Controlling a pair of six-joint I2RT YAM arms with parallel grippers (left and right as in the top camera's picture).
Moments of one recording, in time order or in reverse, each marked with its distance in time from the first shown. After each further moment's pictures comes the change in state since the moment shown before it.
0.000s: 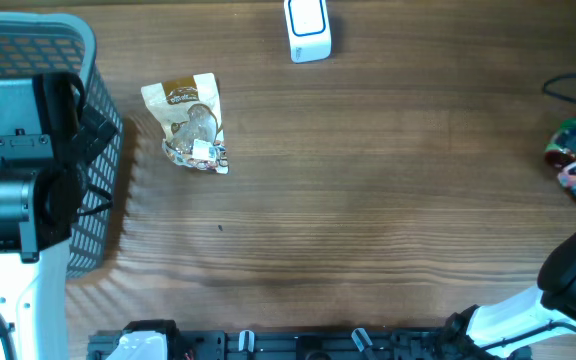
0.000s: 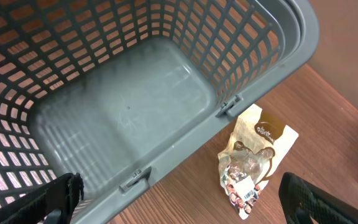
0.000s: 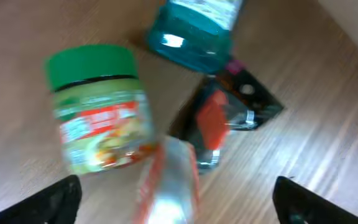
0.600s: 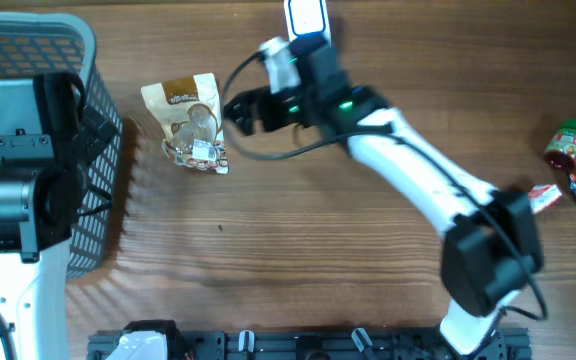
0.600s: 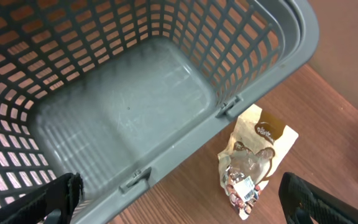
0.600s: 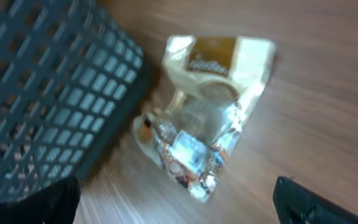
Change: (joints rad) left arm 0.000 0.000 0.000 0.000 0.000 0.000; right arm 1.178 0.122 0.149 0.441 -0.790 0.151
